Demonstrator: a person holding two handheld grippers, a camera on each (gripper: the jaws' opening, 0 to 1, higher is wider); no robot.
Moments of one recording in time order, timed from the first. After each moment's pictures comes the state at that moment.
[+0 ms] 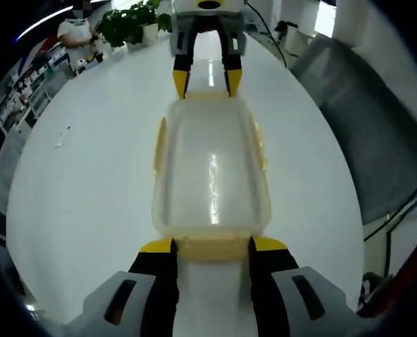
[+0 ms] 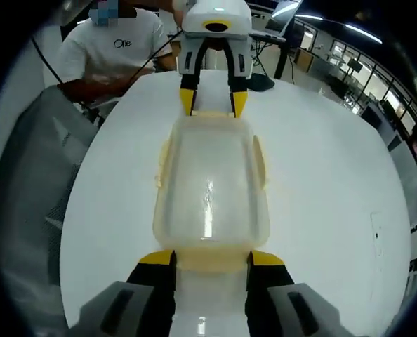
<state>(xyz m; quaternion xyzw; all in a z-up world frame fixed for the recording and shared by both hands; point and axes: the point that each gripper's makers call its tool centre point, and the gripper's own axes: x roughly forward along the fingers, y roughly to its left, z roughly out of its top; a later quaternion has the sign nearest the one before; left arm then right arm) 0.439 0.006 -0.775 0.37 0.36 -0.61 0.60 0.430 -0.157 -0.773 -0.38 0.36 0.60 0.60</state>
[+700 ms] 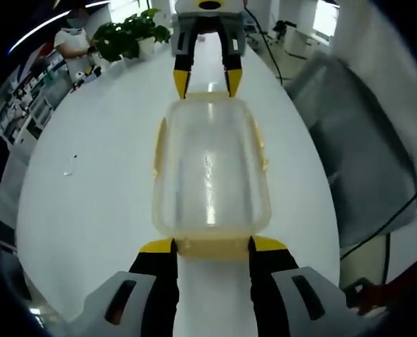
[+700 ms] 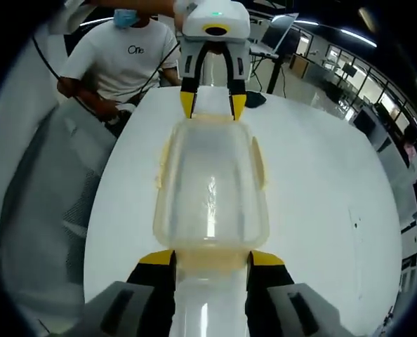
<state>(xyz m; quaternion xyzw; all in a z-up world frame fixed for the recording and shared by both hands) 0.426 -0.037 -0.716 0.38 0.35 -0.61 0.60 0.414 -0.199 -0.716 -0.37 0.35 0.59 0.62</state>
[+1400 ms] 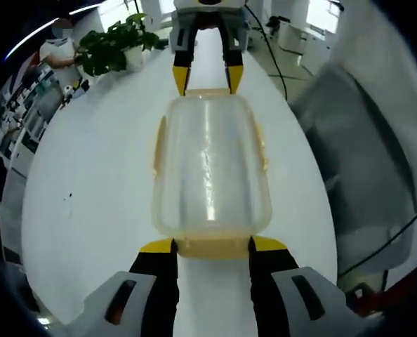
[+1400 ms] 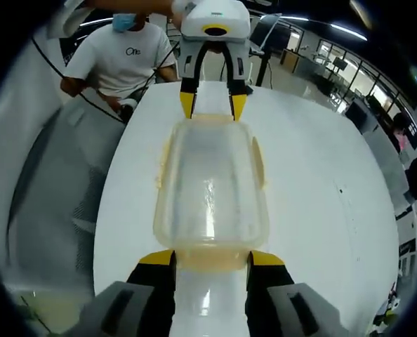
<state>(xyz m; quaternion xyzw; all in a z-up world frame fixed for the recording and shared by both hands) 0.425 -0.129 -0.703 0.40 0.34 -0.62 0.58 0.405 -0.288 -0.700 -0.37 0.36 0.58 0.63</state>
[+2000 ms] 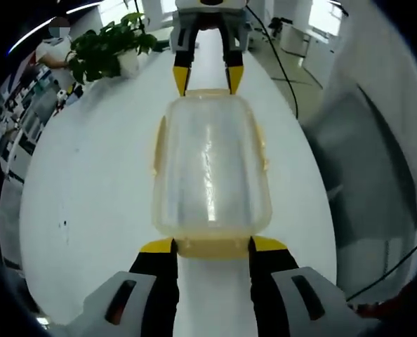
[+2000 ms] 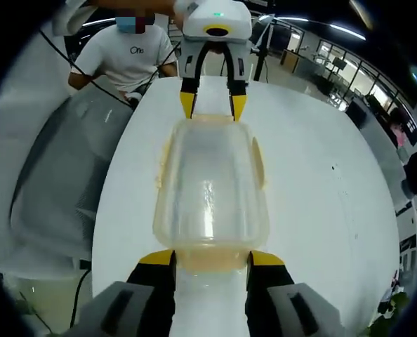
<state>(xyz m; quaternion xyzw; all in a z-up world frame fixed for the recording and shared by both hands) 0.425 -0.206 -0.706 0.40 0.35 -0.62 0.58 0.405 -0.366 -0.707 -0.37 0.36 0.58 0.63</state>
